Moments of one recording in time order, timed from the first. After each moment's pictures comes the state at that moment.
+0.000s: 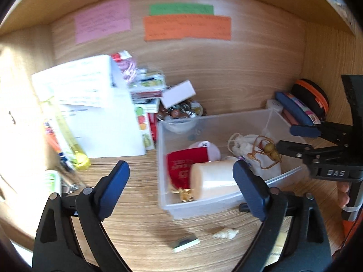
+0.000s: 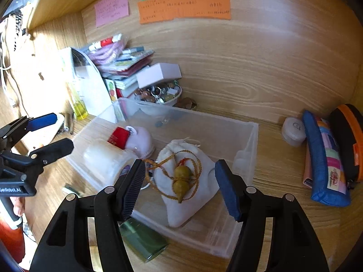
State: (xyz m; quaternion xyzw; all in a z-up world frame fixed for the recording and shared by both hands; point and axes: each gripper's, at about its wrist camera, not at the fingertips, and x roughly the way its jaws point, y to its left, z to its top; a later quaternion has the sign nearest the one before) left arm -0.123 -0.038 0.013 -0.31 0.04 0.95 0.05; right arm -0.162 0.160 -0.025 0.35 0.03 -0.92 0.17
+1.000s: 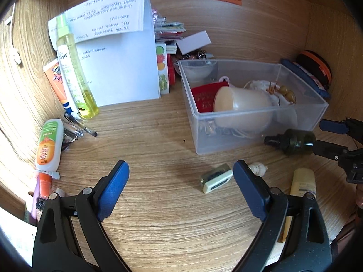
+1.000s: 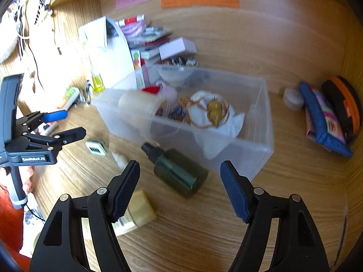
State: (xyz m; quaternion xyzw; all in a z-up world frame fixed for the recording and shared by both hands) left arm -0.084 -0.076 -0.053 -0.38 0.04 0.92 0.06; right arm -0.082 0.142 -0.059 0.38 0.04 -0.91 0.16
